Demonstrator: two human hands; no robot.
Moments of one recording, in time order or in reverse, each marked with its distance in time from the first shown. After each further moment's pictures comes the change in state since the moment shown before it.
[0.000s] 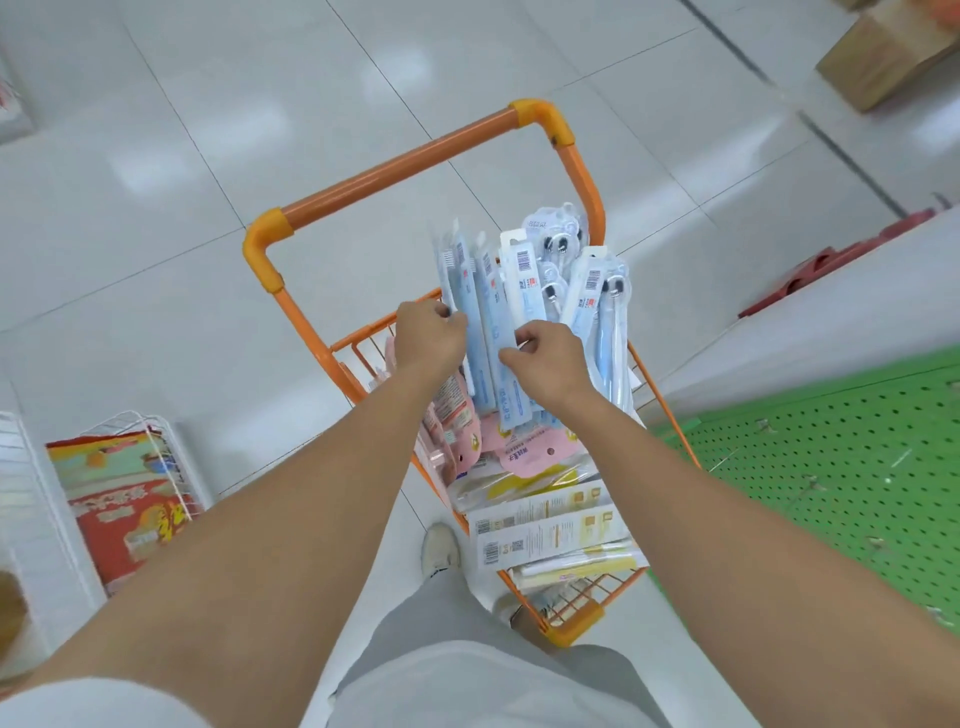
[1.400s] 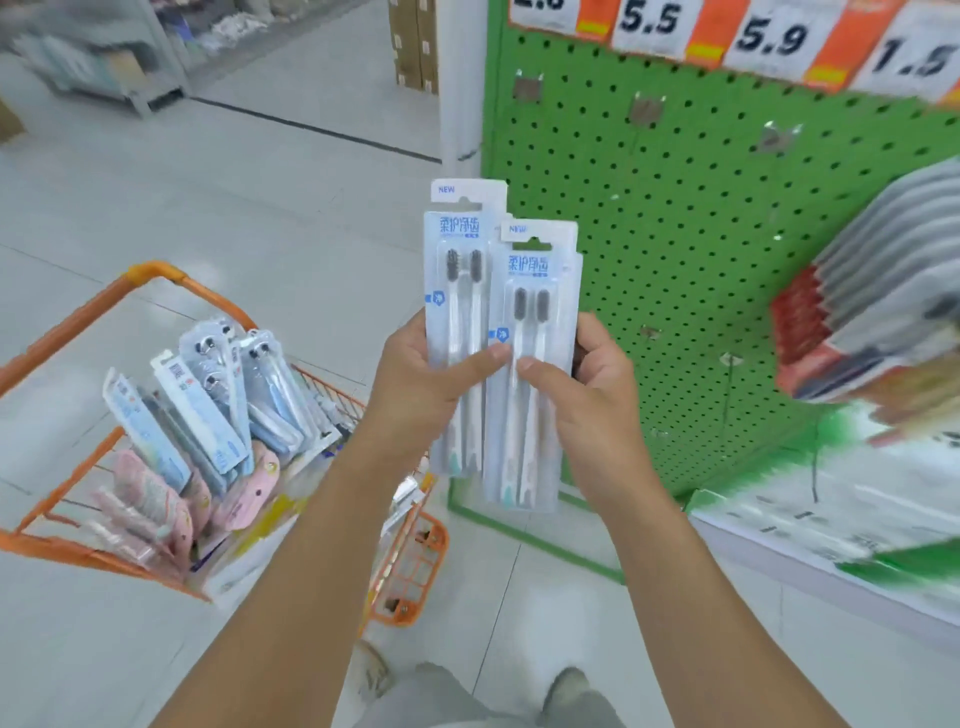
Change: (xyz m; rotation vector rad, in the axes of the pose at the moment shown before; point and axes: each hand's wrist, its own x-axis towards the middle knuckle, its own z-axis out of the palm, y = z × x) left_hand -0.413 0.185 0.164 -0.487 -0.863 0.544; right_hand -0.349 0.169 -0.305 0.920 0.658 -0.231
